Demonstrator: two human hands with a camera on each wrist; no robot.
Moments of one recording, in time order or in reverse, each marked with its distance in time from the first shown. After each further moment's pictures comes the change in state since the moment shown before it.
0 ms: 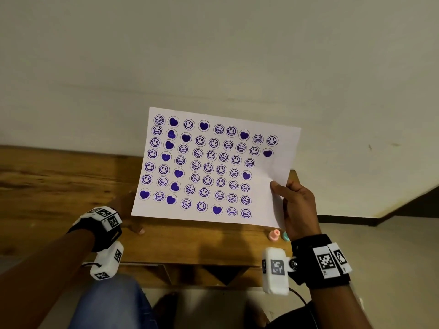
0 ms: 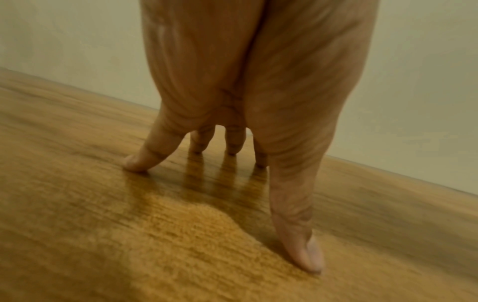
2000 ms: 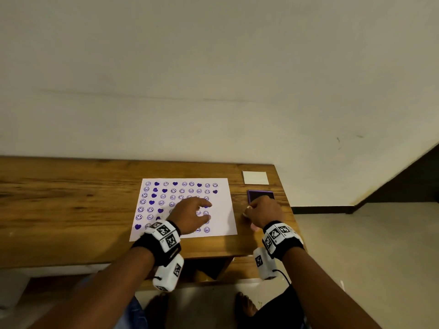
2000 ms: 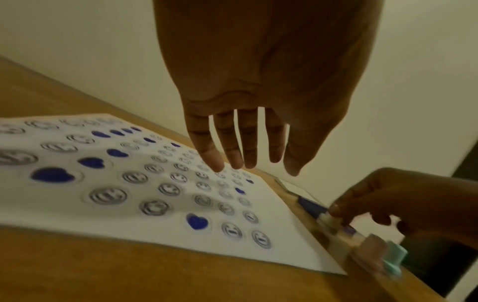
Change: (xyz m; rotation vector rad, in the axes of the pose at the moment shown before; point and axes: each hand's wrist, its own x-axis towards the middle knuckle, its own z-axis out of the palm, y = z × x) left_hand -0.068 0.204 0.045 -0.392 0.128 0.438; right_hand 0.045 0.073 -0.046 -1.439 0.024 0.073
